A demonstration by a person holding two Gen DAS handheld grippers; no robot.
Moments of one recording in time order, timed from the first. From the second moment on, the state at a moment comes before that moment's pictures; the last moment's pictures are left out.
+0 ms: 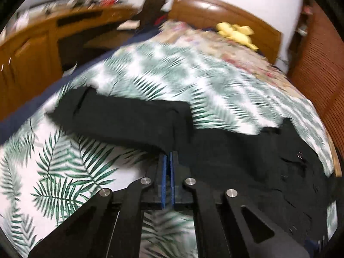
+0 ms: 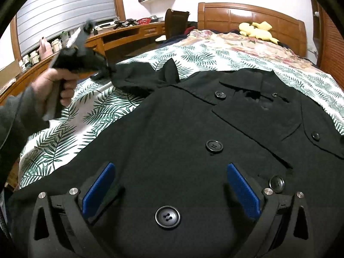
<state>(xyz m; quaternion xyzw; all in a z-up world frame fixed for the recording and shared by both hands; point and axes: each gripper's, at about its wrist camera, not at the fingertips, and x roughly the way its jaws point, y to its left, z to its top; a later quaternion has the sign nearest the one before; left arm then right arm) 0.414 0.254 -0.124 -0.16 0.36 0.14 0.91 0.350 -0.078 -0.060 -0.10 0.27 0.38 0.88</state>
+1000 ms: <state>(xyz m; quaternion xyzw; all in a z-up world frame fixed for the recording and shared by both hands) 0.337 0.195 -0.096 -0.10 0.36 0.12 0.92 0.345 -0.094 -0.049 -0.10 0.24 0.37 0.89</state>
